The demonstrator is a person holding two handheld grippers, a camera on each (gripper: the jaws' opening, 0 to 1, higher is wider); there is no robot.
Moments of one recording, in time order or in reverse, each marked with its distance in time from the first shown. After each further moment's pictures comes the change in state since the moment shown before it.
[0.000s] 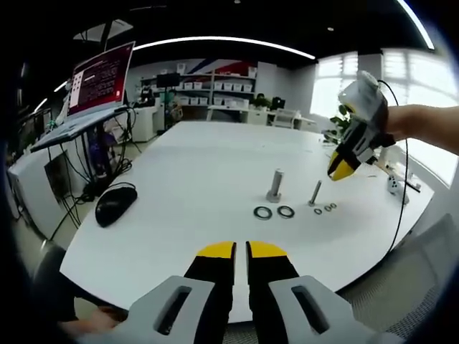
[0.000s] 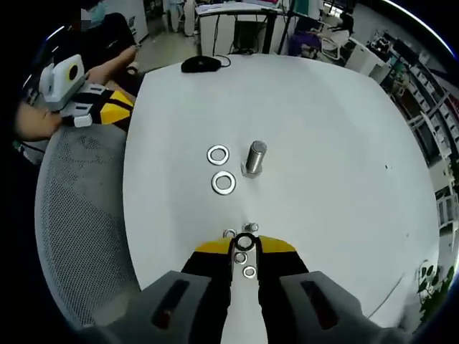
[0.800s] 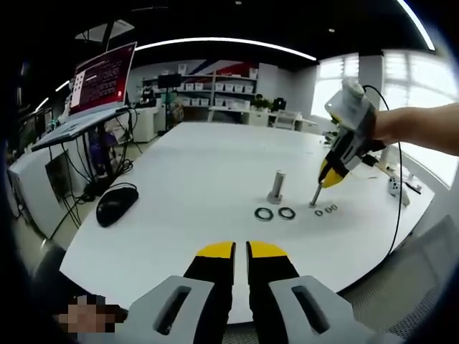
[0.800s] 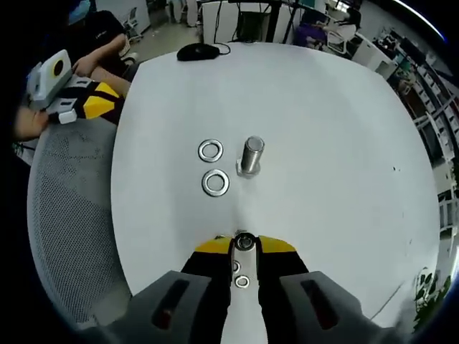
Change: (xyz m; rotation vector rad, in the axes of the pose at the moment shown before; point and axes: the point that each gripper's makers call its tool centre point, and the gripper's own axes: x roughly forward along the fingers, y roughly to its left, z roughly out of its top) left arm 0.000 0.002 0.002 -0.009 -0.013 0.006; right arm 0.029 -0.009 -0.003 -0.020 0.072 0.021
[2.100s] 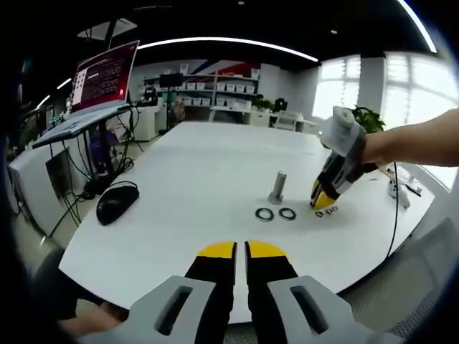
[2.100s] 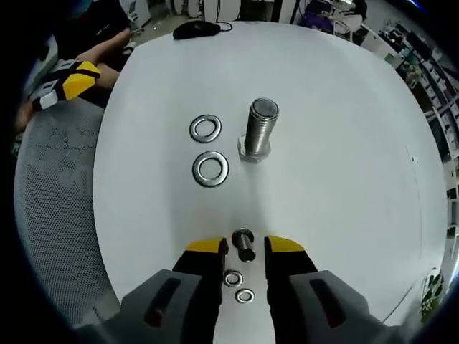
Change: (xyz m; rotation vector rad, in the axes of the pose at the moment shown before) left arm 0.000 0.001 0.000 -0.013 -0.002 0.003; right arm 0.037 0.003 -0.018 0.012 0.039 0.019
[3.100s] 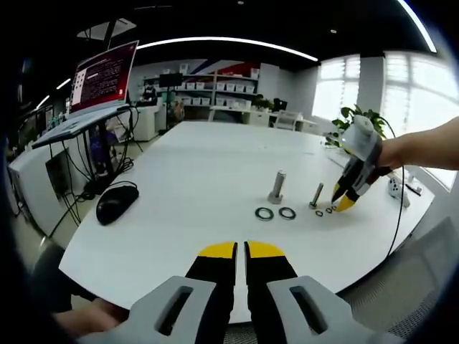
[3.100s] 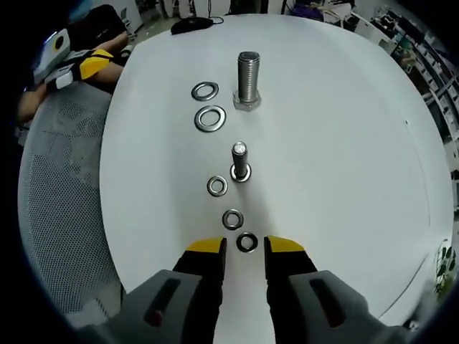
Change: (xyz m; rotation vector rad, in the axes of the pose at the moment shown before) left arm 0.000 0.000 0.000 0.001 0.001 -0.001; right arm -0.010 -0.001 -0.063 0.058 0.040 0.029
